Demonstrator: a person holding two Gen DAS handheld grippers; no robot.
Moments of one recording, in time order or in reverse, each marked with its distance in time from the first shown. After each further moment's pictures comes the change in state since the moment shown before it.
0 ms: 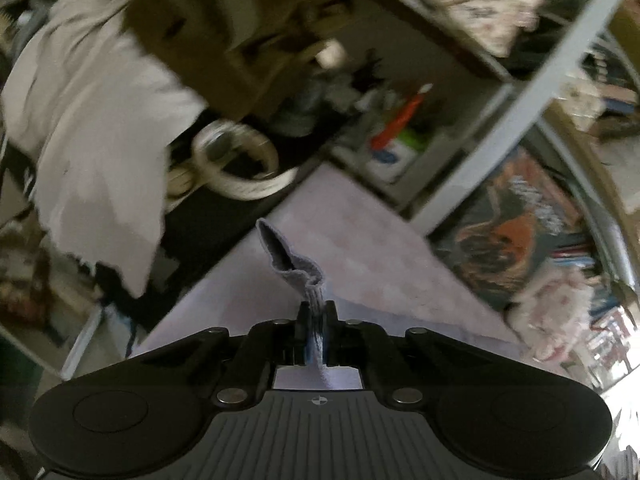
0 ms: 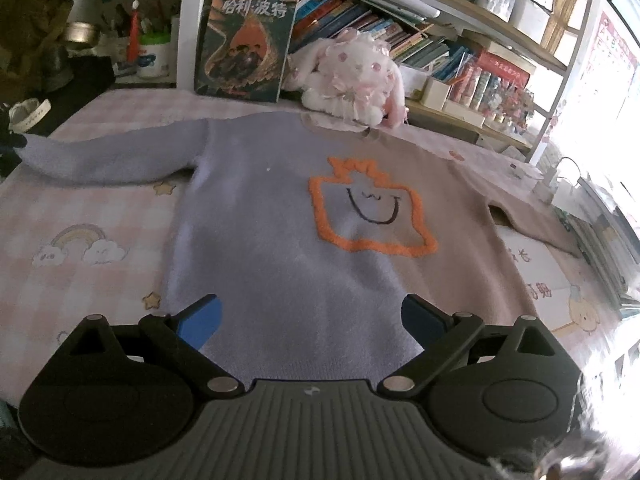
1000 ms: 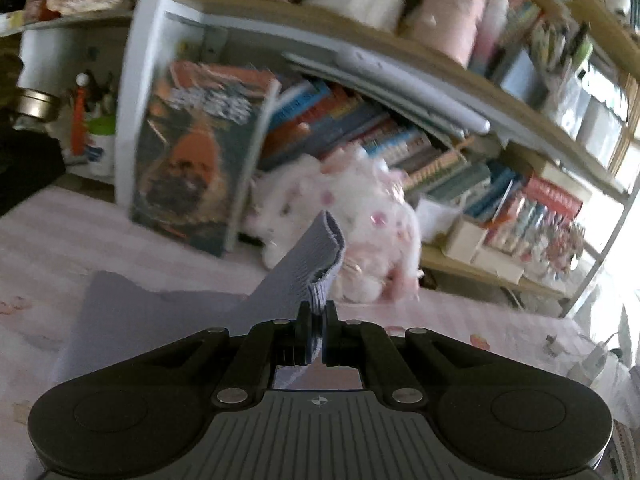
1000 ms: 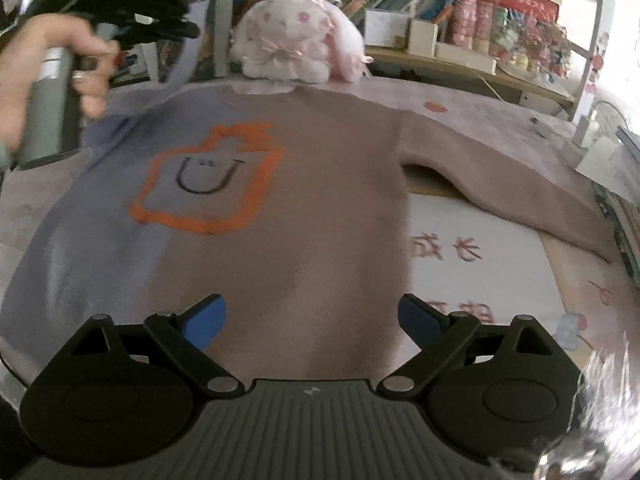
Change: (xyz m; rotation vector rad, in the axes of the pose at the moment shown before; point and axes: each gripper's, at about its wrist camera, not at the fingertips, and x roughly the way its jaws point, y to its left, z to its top) left arm 0.092 -0.385 -0.159 0.355 -0.035 -0.069; right arm 0.089 -0.267 -0.006 -0.020 0.089 0.318
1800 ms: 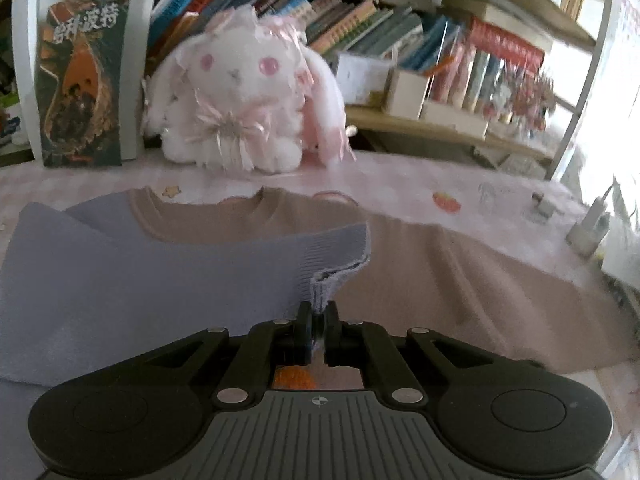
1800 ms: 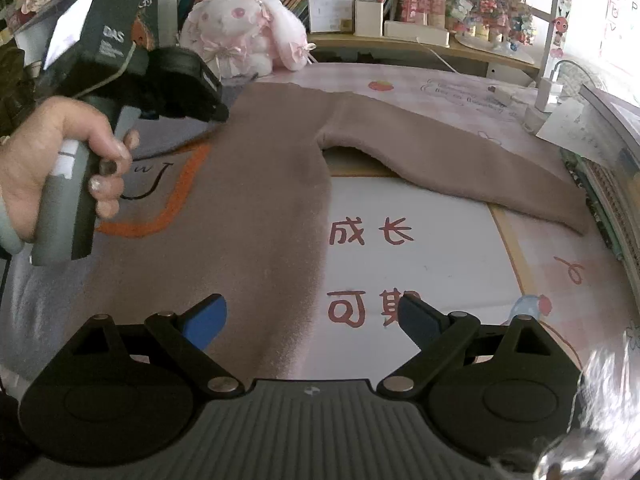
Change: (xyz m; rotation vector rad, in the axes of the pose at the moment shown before) left arm 0.050 -0.064 -0.074 0.230 0.263 -0.053; right arm 0.005 -0.055 -0.004 0.081 0.018 -0.026
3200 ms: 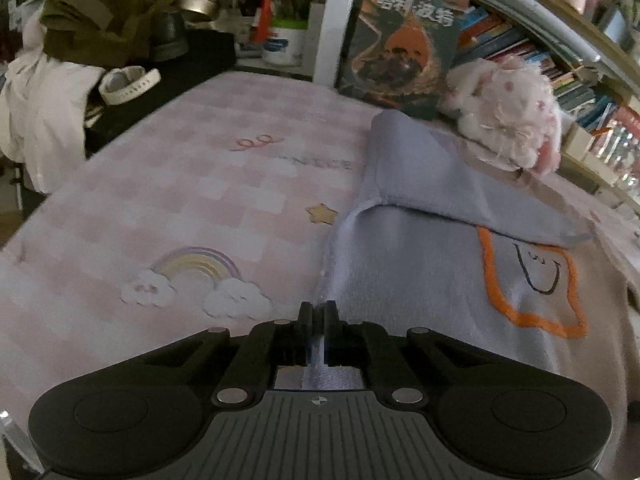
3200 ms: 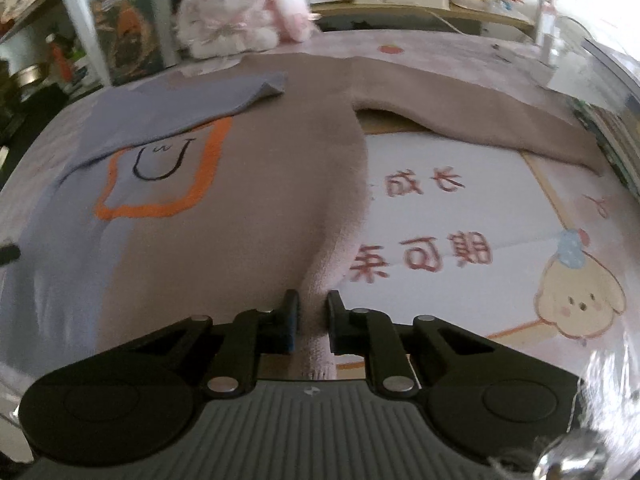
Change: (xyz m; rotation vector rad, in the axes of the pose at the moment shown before) left arm -0.177 0.240 -0.120 -0.299 0.001 0.264; right arm 0.008 0.048 -0.011 0.083 0.073 0.007
